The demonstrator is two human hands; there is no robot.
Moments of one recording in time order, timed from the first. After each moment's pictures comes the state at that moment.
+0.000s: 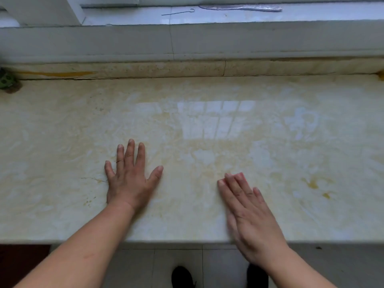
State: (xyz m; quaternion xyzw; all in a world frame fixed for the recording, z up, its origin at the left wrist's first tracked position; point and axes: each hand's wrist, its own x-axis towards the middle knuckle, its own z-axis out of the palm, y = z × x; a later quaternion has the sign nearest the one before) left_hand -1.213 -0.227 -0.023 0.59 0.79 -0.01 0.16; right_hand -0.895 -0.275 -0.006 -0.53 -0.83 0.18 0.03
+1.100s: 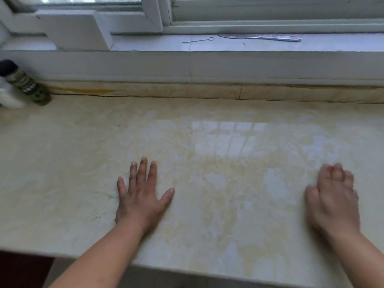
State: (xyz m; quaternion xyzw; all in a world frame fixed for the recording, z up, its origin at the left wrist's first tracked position) left_hand -1.206 -0.224 -0.020 0.57 0.80 -0.07 0.16; right_hand -0.790 -0.146 0.000 -0.77 -0.62 0.14 0.00
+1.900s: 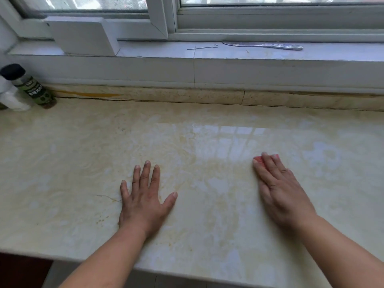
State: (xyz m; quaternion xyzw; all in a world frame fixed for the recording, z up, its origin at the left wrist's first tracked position) left_hand -1.207 -0.226 -0.015 0.58 0.80 -0.06 0.16; right_hand -0.863 -0.128 0.001 -0.57 -0.80 0.19 0.02
